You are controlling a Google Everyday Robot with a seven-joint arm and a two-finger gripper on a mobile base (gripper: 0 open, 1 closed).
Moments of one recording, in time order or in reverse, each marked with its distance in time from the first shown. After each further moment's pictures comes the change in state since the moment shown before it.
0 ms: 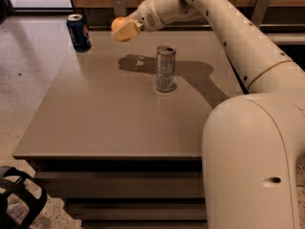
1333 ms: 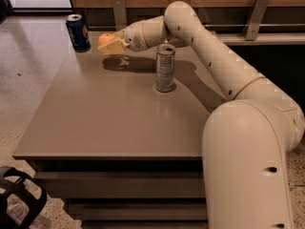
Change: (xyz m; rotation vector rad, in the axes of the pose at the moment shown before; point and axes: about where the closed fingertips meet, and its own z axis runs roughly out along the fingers) arm 0.019 0.011 0.073 -0.073 -0.174 0.047
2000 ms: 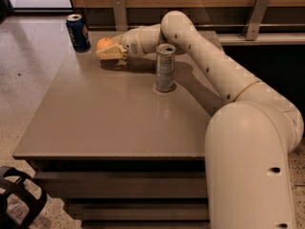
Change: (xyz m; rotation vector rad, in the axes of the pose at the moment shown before) arm 0.015 -0.002 0.015 0.023 -0.023 0.003
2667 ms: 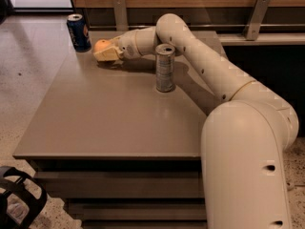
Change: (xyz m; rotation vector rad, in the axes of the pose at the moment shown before) arm 0.004 -0.004 0.016 0.025 0.013 -0.010
